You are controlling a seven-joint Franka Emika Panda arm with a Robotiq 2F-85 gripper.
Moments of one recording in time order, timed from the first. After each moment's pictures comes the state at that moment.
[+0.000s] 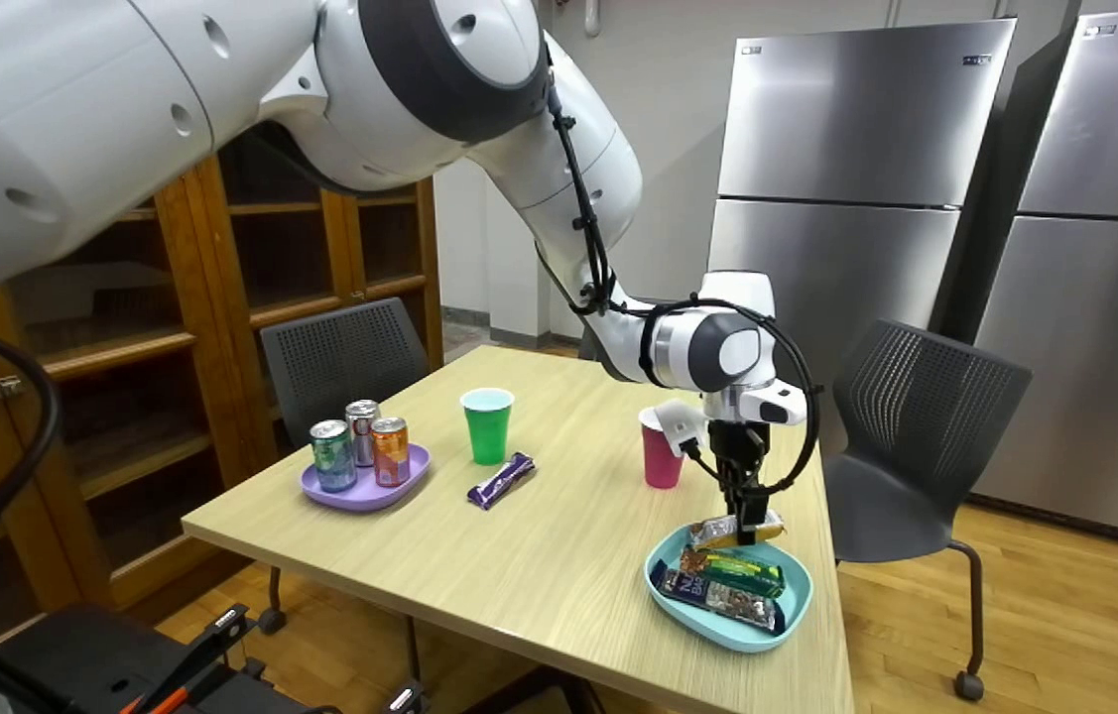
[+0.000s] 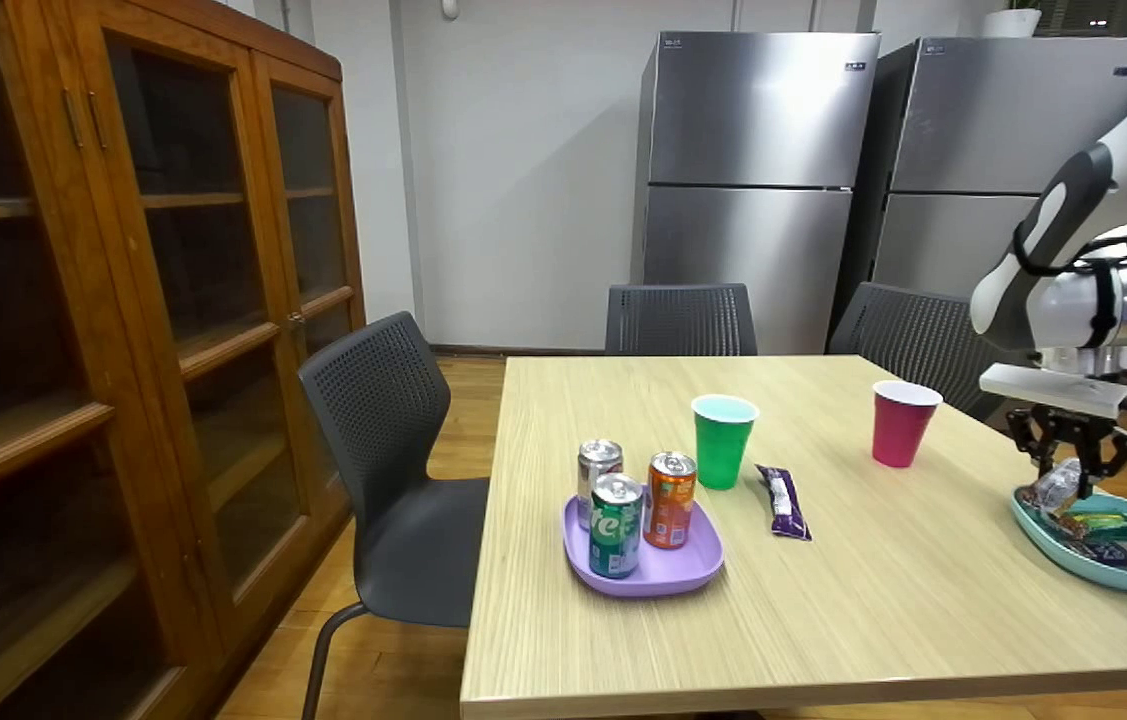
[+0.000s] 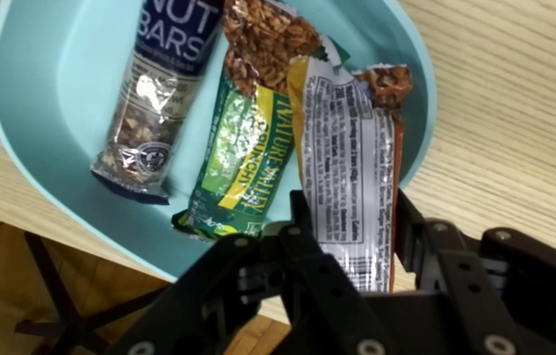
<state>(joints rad) -0.18 1.00 -0.34 -1.47 0.14 2.44 0.63</state>
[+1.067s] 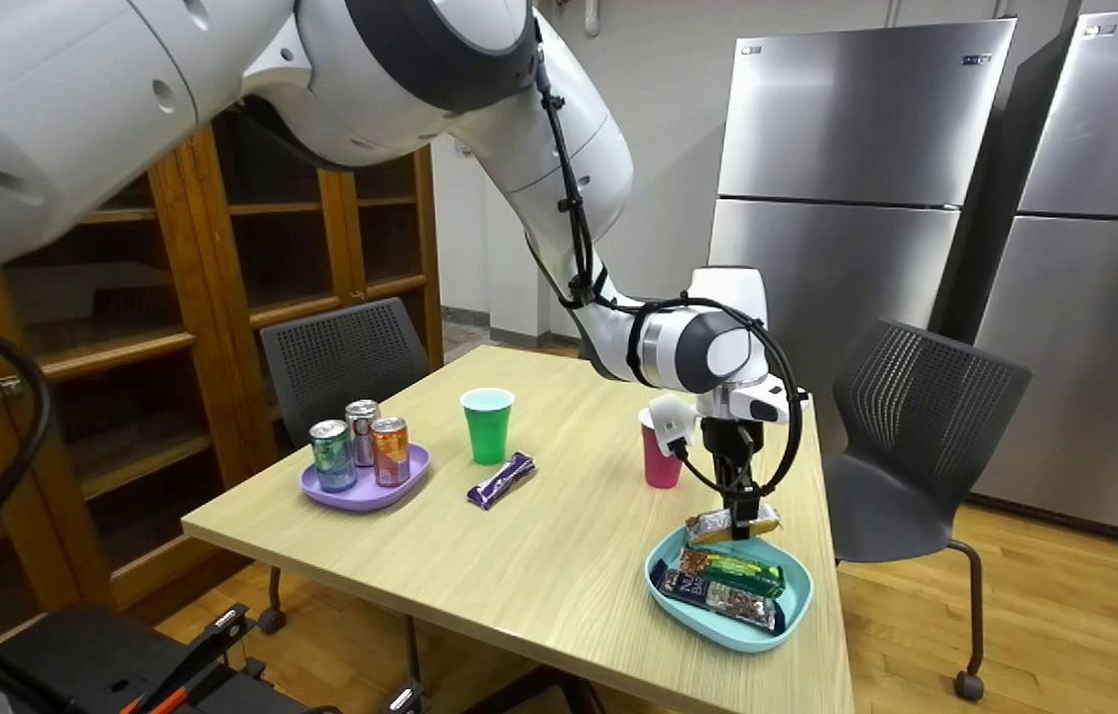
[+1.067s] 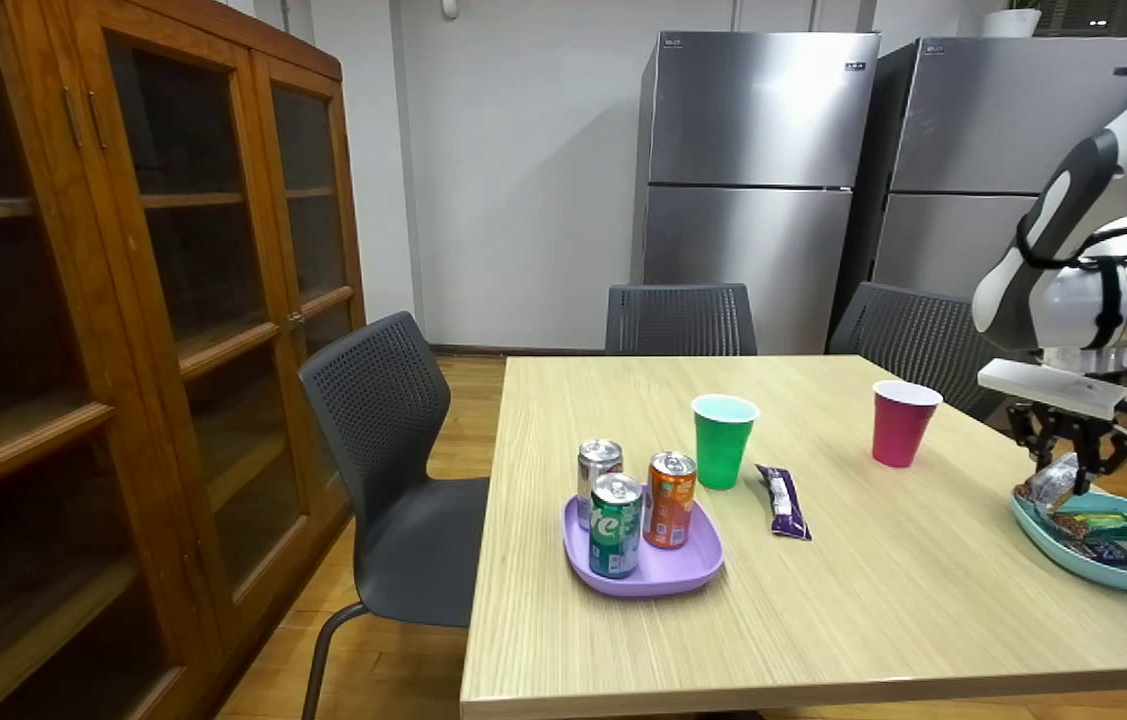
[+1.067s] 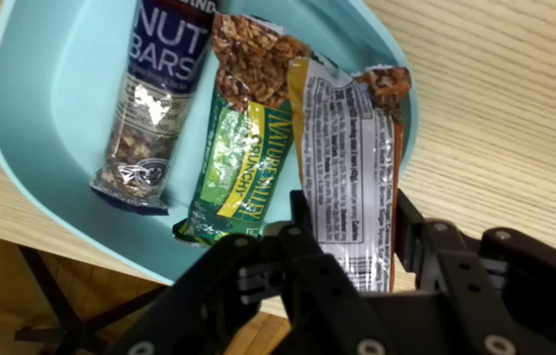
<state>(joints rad) -0.16 0.94 -0.34 -1.58 0.16 2.54 0.66</state>
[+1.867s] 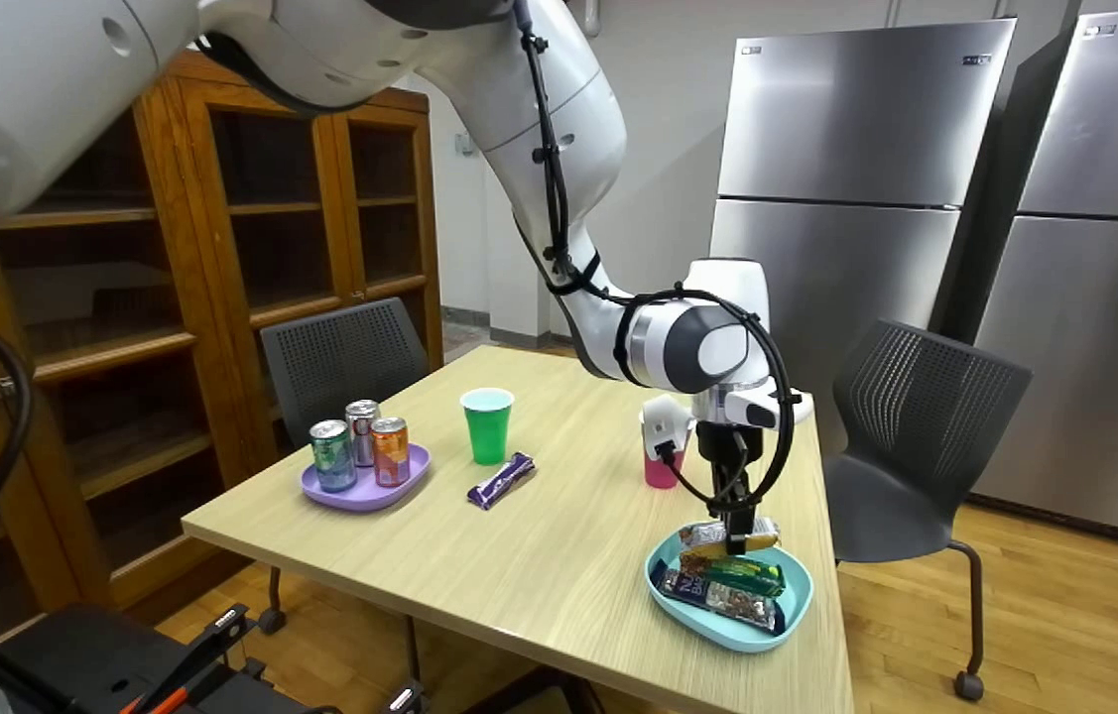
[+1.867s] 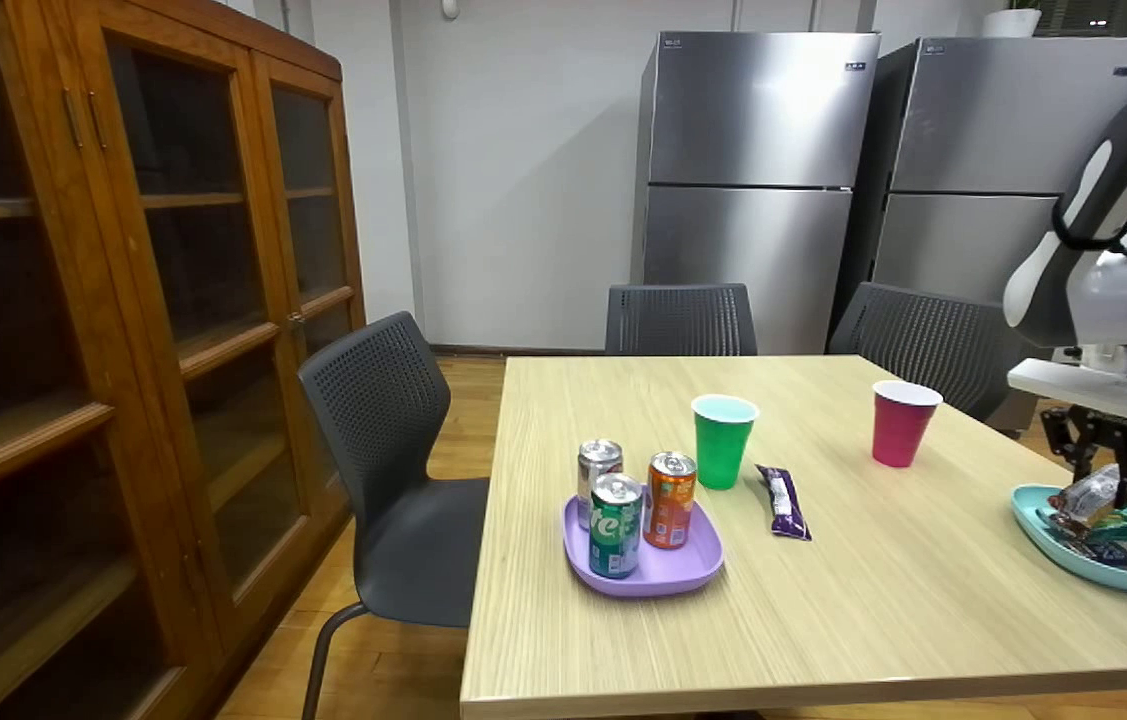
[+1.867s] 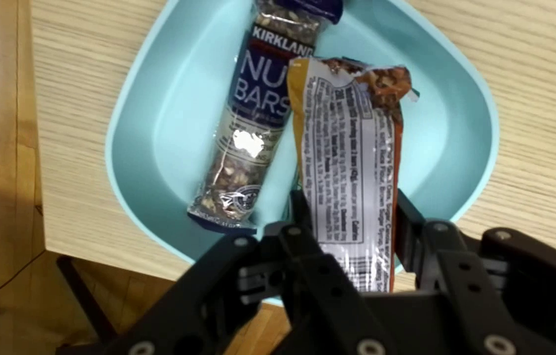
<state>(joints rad) -0.15 0.82 -0.37 -1.78 0.16 2.59 0.68</state>
